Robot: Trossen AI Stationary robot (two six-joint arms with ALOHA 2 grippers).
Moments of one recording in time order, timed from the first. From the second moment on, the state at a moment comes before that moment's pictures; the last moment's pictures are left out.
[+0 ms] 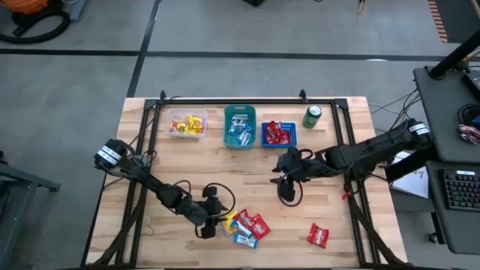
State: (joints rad) left arm -0.58 1.78 0.67 0.42 -0.37 -0.49; right arm 0.27 1.31 1.00 -0.47 0.24 0.52
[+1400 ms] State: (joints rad) left arm -0.58 1.52 0.66 -0.05 -0.59 -0.60; right arm 0.31 1.52 1.00 -0.38 0.27 0.51
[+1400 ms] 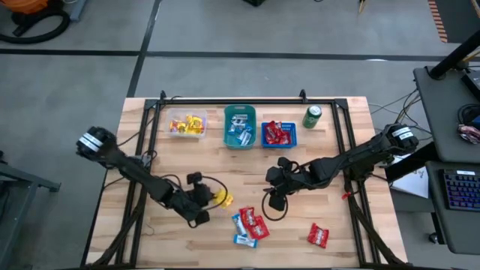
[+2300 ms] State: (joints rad) left arm 0.26 1.21 0.97 -1.30 -0.77 -0.38; right arm 0.32 1.52 1.00 -0.35 0.34 0.49
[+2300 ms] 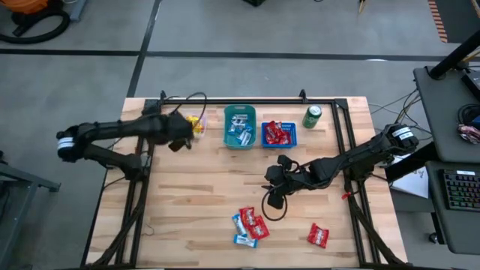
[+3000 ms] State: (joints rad) left arm 0.51 1.61 1.09 -1.26 -0.78 -0.17; right arm 0.32 1.52 1.00 -0.35 0.34 0.49
